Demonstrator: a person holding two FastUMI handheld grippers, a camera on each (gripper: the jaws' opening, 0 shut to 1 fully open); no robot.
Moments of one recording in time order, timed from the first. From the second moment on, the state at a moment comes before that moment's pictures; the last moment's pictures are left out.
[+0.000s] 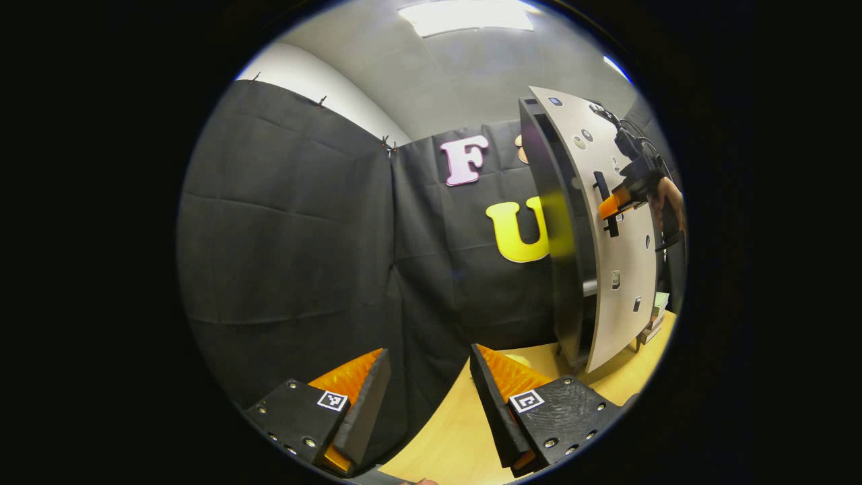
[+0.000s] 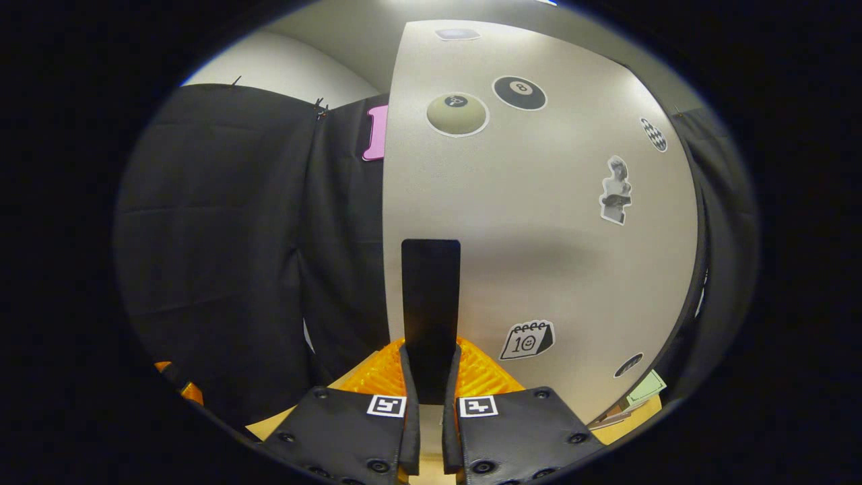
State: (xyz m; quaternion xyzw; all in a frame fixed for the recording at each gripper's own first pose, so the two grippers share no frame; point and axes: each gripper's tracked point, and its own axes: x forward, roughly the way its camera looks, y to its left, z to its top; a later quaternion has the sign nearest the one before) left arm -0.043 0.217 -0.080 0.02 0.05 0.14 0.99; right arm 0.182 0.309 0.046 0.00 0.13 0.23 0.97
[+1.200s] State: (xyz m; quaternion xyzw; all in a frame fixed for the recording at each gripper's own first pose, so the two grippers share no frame) left arm -0.030 0.100 -0.050 0.00 0.00 -0.08 1.00; right arm 0.151 0.261 0.055 0.00 0.13 0.21 0.97
